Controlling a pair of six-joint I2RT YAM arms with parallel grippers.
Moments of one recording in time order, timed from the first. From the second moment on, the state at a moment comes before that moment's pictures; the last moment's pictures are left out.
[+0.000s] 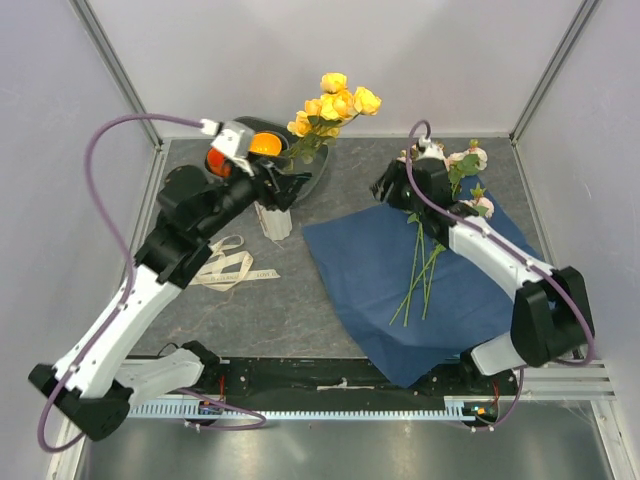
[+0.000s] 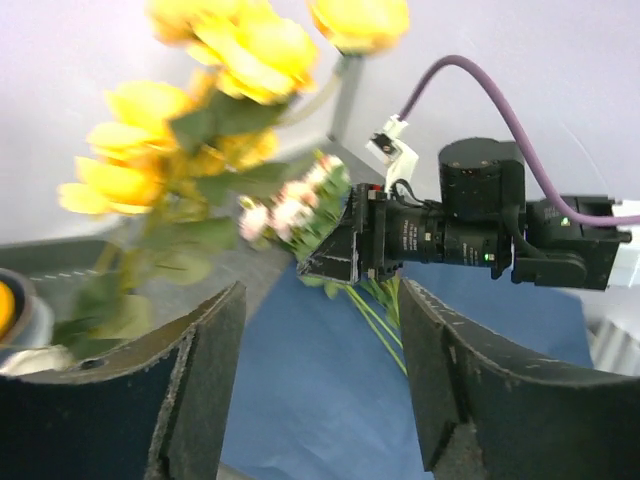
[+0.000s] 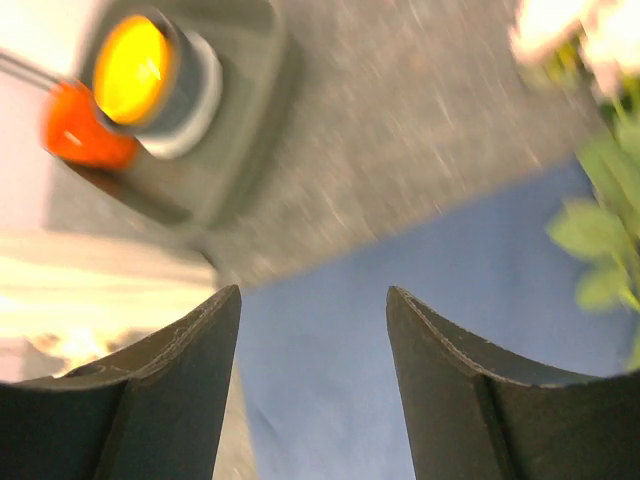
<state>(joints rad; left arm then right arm) -0.59 1.07 1.24 -0.12 0.22 -0.21 0.39 1.42 0.98 -0.07 0.05 0.60</state>
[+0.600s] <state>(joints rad) -0.34 0.96 1.14 0.00 0.08 -0.29 0.56 1.89 1.52 0.32 -0.07 0.82</state>
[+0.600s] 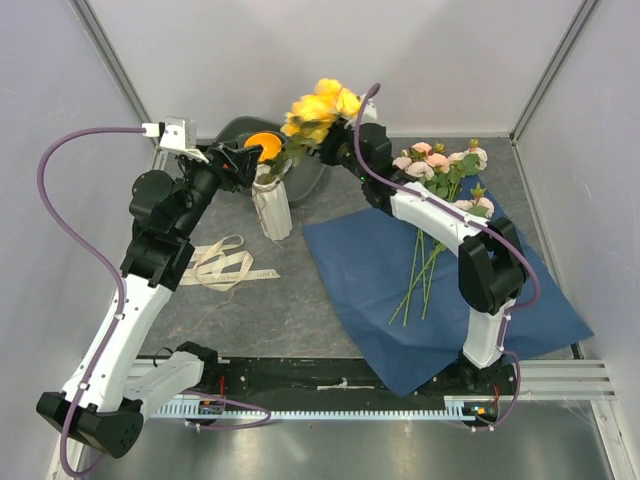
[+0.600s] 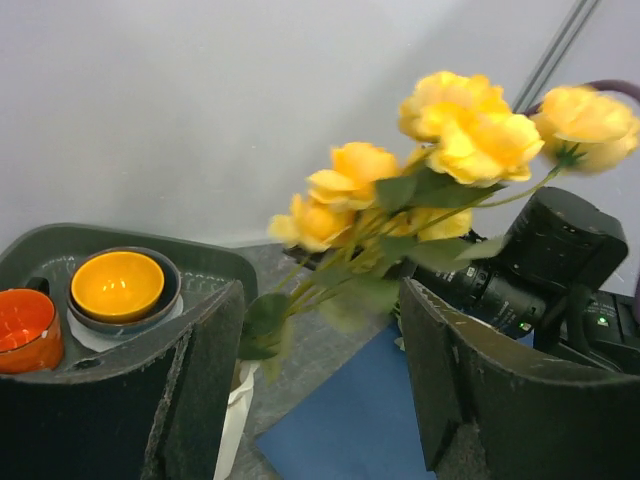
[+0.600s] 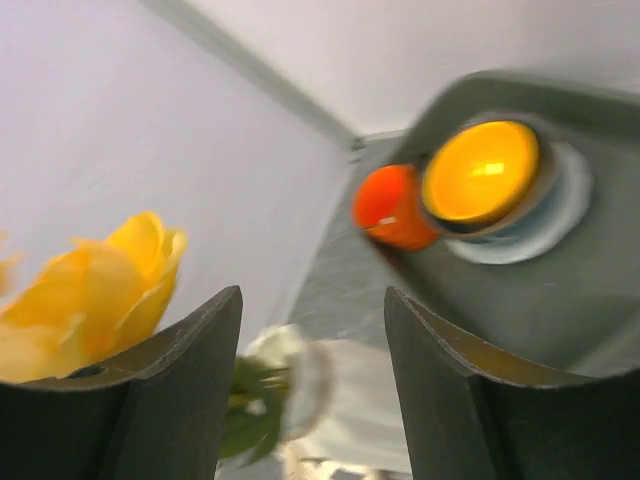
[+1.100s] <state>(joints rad) -0.33 0.94 1.14 0.01 0.12 -0.32 0.61 1.82 1.51 0.24 -0.01 0.86</state>
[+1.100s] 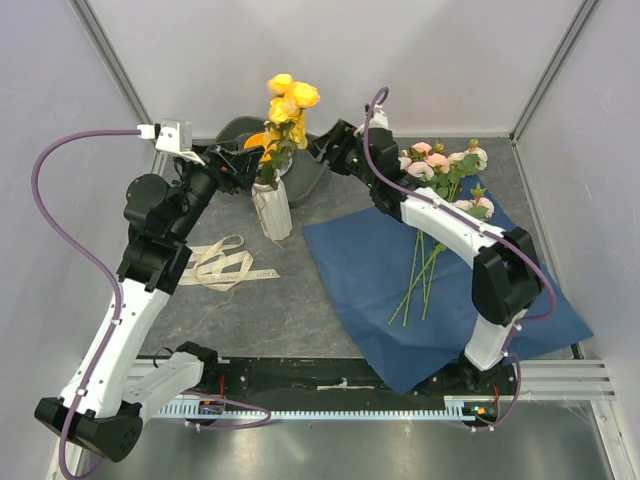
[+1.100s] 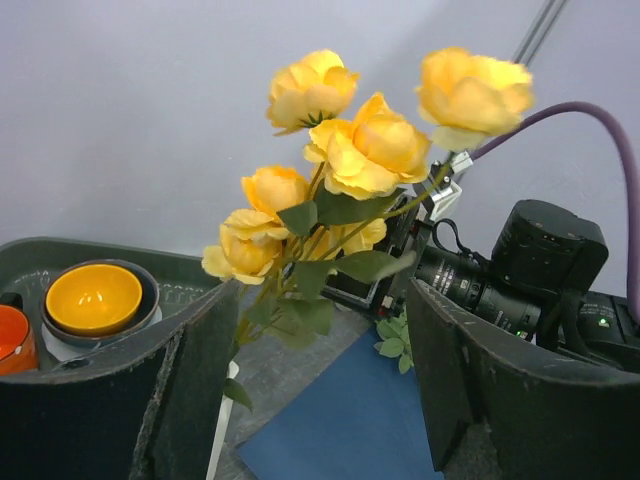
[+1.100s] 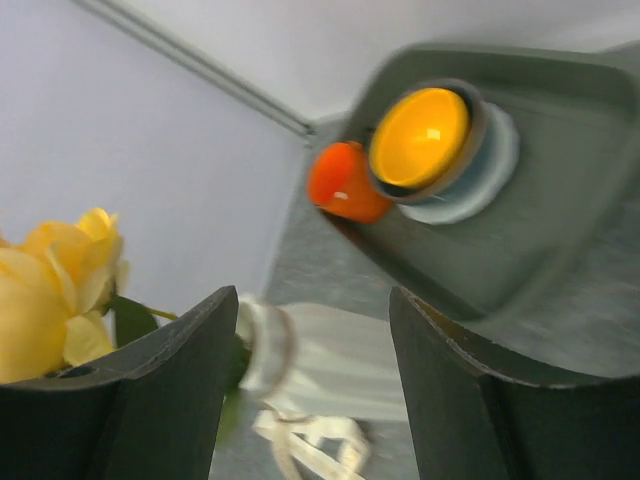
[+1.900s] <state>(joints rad) -0.46 1.27 1.16 0.38 0.82 -0.61 0.46 1.19 0.79 -0.35 0.24 0.56</state>
